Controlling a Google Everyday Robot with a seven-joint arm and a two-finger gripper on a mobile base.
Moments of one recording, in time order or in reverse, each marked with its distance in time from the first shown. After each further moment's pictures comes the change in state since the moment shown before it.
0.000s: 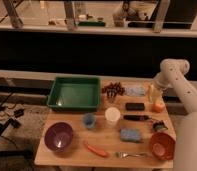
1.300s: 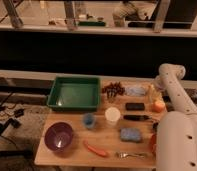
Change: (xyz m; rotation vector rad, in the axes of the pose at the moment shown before) arm 0.026 -0.025 0.061 0.031 0.013 0.036
